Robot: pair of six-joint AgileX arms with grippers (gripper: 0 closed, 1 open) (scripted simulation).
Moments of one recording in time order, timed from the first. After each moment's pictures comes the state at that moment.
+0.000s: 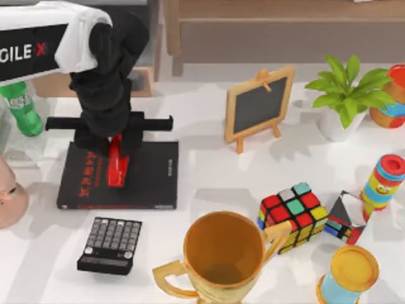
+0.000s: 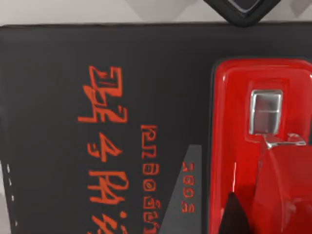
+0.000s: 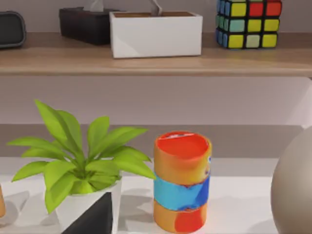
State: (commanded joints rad) left arm -0.39 2.04 1.48 -0.92 -0.05 -0.35; right arm 0.00 0.00 0.00 0.00 0.00 0.00
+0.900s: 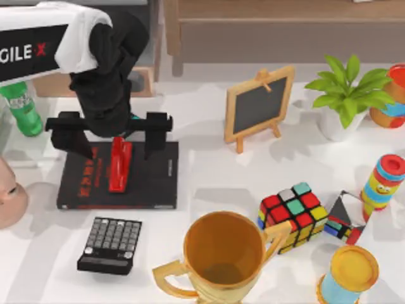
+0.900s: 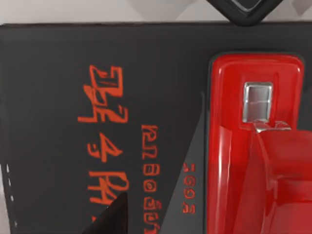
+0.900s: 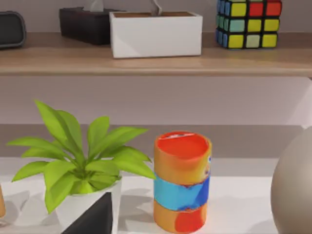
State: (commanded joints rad) left arm -0.39 2.04 1.48 -0.92 -0.05 -0.35; right arm 0.00 0.00 0.00 0.00 0.00 0.00
